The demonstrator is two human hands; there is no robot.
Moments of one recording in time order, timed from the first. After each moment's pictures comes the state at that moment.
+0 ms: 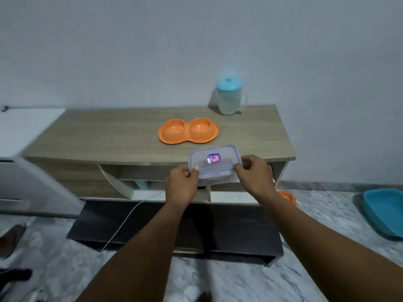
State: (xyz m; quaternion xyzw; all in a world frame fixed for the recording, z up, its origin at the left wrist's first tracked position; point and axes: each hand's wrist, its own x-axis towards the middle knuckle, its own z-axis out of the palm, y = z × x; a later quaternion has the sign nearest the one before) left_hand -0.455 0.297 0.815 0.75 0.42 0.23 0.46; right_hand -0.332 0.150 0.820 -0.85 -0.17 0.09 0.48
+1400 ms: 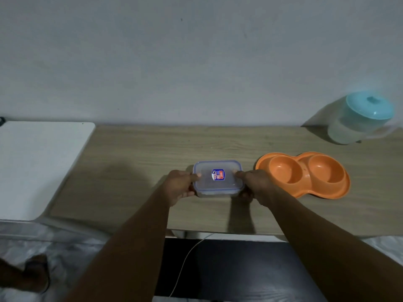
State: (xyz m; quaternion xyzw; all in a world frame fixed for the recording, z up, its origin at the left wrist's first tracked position) left_hand -0.430 0.834 0.755 0.59 0.44 -0.03 0.68; right_hand -0.299 0.641 0.765 -0.79 0.03 0.37 0.49
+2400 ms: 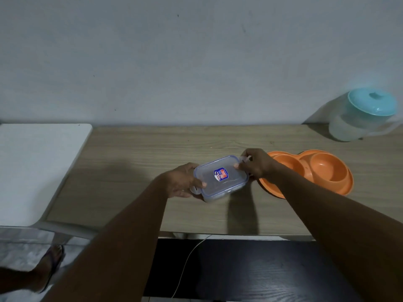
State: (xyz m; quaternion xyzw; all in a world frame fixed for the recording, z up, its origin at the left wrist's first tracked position) left_hand -0.416 0.851 0.770 0.67 0.34 -0.19 0.63; right_hand -0.247 0.651 0.775 -0.84 -0.16 0.33 0.40
